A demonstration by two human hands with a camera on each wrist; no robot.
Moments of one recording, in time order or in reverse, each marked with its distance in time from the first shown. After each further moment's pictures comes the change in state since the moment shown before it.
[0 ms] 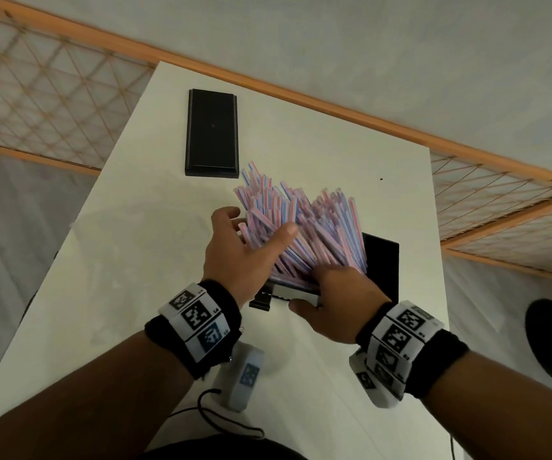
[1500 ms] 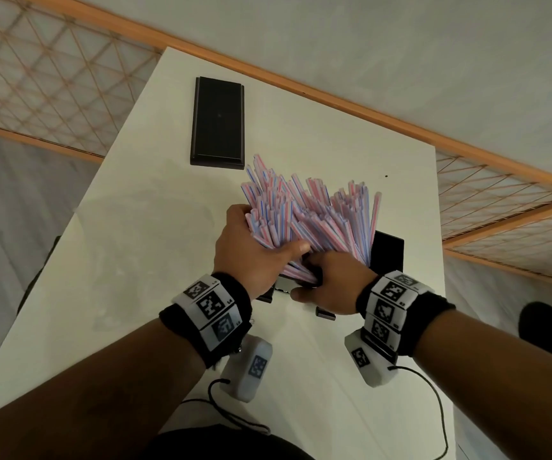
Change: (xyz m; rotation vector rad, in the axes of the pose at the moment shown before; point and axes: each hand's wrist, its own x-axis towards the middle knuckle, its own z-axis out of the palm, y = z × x) left_hand 0.007 -0.017 0.005 0.129 -0.024 0.047; right_hand 0.027 0.000 -0.008 0.140 -0.237 0.078
